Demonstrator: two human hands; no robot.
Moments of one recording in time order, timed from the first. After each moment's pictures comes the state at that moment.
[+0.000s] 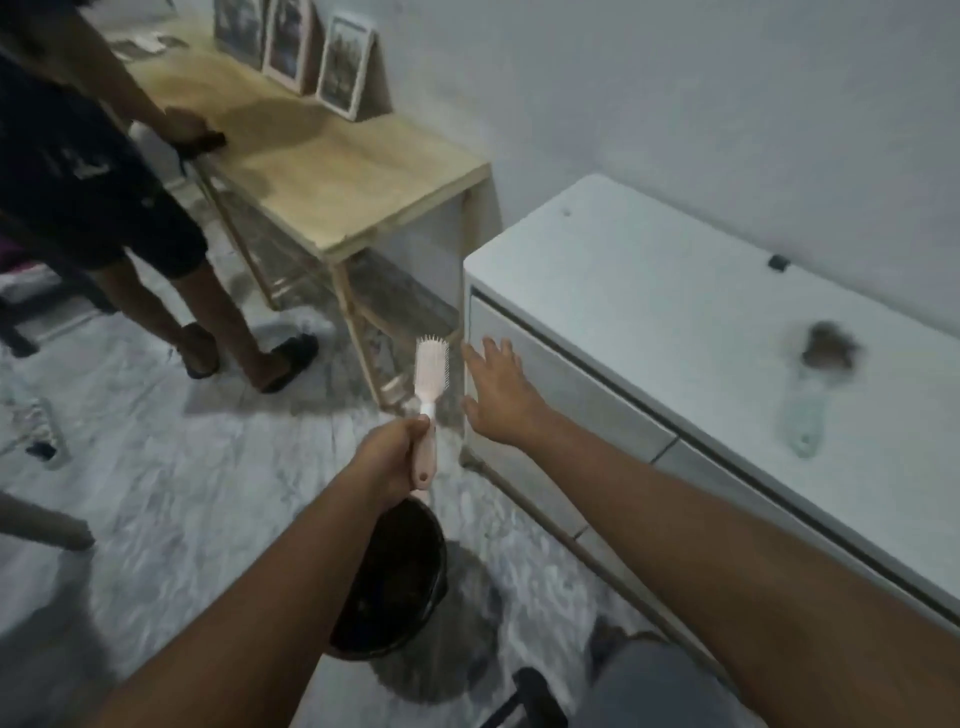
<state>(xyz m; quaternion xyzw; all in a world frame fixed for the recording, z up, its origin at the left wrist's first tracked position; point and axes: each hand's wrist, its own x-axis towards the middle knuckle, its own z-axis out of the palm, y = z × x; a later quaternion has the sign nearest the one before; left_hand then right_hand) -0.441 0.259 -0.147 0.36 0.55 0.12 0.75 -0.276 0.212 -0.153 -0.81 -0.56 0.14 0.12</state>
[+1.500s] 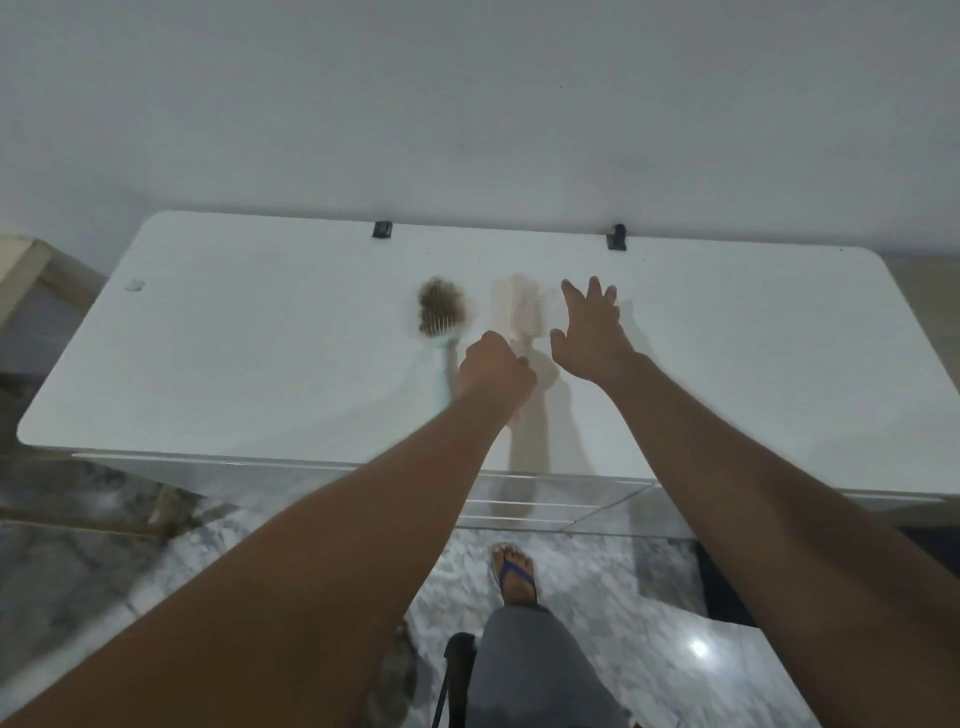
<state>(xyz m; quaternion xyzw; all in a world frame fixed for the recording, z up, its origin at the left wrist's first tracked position) -0.035 -0.041 -0.087 0.91 0.22 -0.11 0.33 0.040 -0.168 -0.099 -0.98 -0.09 0.10 0.14</state>
